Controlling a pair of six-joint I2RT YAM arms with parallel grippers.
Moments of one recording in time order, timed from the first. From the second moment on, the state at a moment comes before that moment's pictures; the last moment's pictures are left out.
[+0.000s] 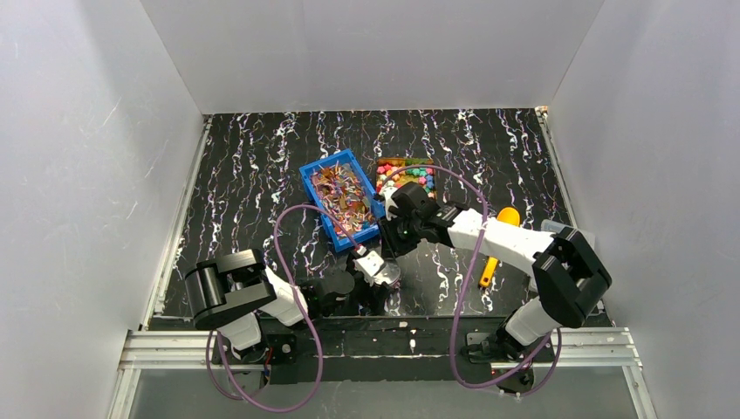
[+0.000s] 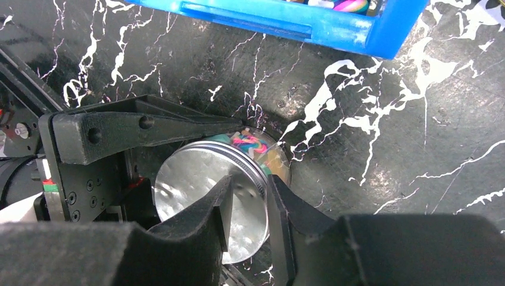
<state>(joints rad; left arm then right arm) -1.16 1.60 0.25 0.96 -0.24 -0.14 0.83 1.52 0.99 -0.41 -0.24 0.29</state>
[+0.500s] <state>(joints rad) -1.16 1.60 0.25 0.96 -0.24 -0.14 0.81 1.52 0.95 -0.34 -0.31 0.28</state>
